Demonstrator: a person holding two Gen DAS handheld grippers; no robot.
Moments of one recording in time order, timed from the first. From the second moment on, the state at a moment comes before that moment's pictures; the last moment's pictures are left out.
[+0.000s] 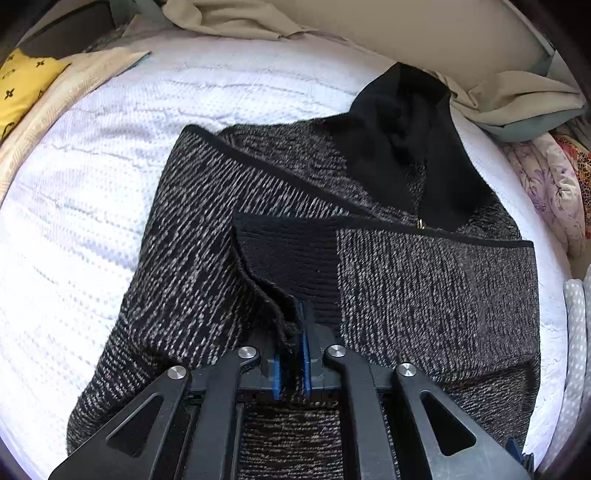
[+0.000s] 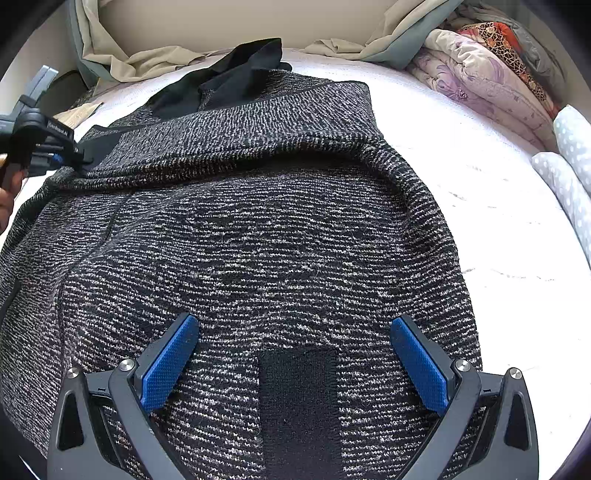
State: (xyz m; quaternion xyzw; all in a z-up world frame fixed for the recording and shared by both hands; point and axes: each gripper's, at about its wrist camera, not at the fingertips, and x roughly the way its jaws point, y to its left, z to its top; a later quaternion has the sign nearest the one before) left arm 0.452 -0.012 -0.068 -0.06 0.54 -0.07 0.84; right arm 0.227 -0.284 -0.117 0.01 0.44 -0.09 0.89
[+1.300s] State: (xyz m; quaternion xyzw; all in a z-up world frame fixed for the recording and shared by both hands) left arm 0.286 -0.036 -0.096 0.10 0.53 -0.08 0.84; right arm 0.225 -0.281 -0.116 0.00 0.45 -0.08 0.89
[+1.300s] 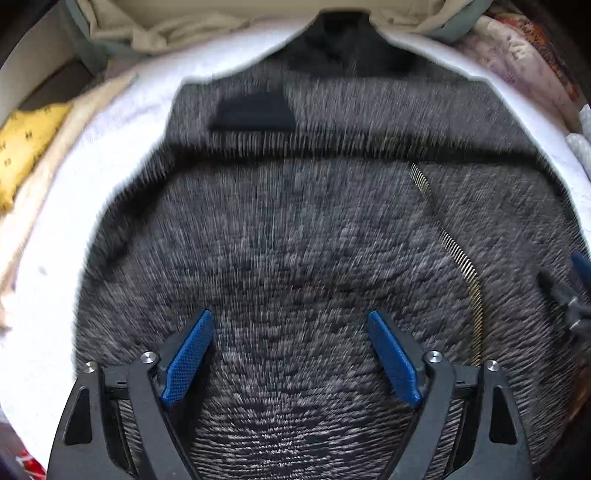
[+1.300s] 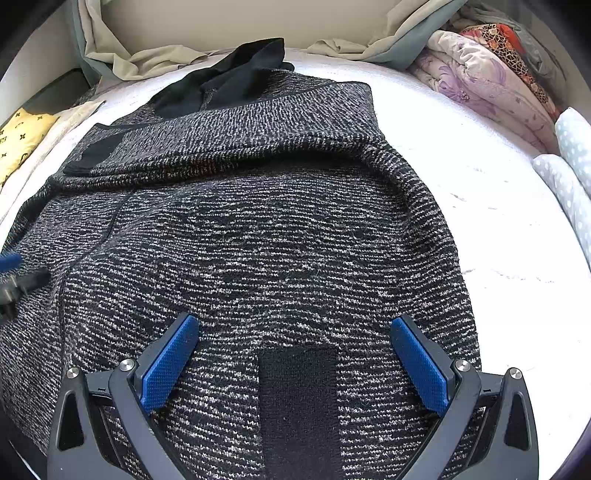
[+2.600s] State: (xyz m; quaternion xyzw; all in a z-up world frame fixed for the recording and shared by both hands) left arm 0.311 -0.042 -0.109 0.06 0.50 -0.02 0.87; right arm 0.376 -0.315 0.037 0.08 0.40 0.05 0.91
